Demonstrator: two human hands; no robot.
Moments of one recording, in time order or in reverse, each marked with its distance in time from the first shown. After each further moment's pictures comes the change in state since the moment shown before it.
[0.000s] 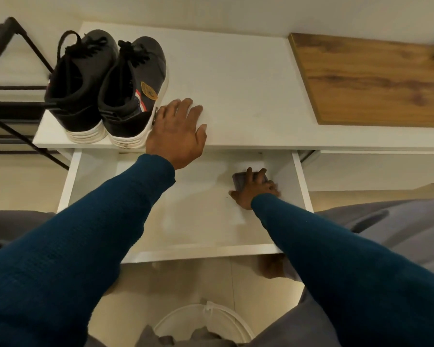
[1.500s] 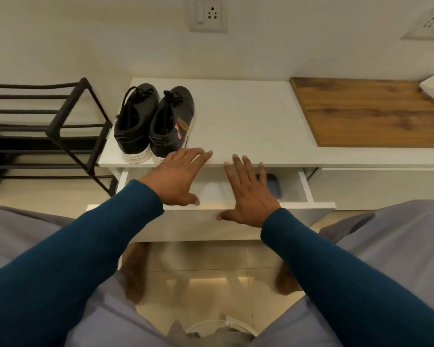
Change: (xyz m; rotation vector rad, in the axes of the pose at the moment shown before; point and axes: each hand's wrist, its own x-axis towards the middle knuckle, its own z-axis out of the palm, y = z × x) left_hand -0.079 -0.038 -0.074 0.009 -0.373 0.217; right_hand -0.117 -0.028 -0.056 -0.135 0.612 -0.703
